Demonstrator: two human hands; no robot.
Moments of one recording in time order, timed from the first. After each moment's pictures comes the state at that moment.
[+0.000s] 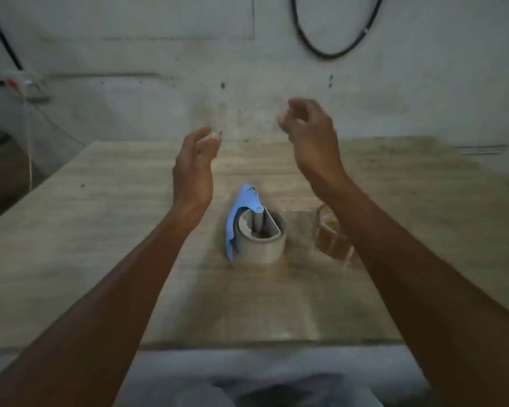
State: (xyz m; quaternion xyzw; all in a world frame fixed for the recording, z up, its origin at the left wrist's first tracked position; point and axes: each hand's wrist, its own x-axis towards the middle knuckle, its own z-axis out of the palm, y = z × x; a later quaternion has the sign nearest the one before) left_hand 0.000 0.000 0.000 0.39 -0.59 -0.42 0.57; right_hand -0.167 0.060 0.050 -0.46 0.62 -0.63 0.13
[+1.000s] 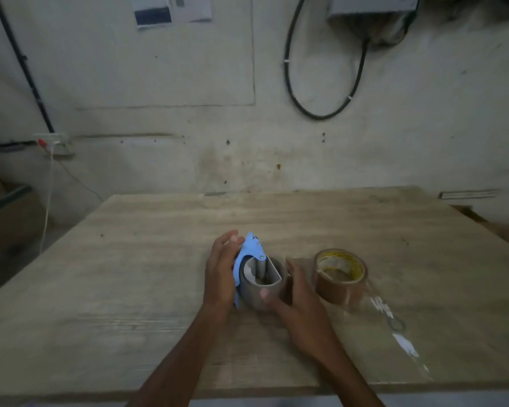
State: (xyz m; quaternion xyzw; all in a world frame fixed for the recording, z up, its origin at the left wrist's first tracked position) left_hand -0.016 0.037 -0.071 0.38 -0.48 -0.56 0.56; right_hand -0.122 0.159 -0.072 -0.51 0.67 -0.49 0.23
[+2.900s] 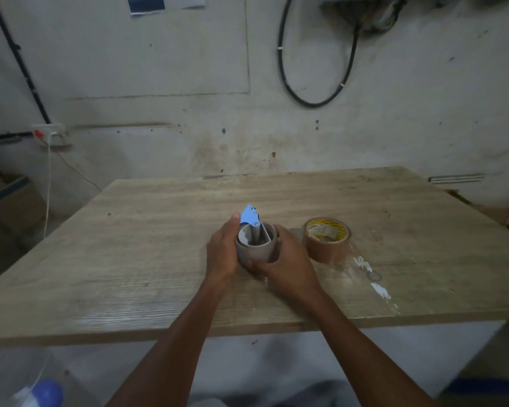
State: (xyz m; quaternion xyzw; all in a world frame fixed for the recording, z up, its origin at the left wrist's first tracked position) left_hand -0.003 0.068 -0.070 0.41 -0.53 -0.53 0.52; right_hand -0.114 0.156 -0.073 -0.54 0.64 -0.52 0.15
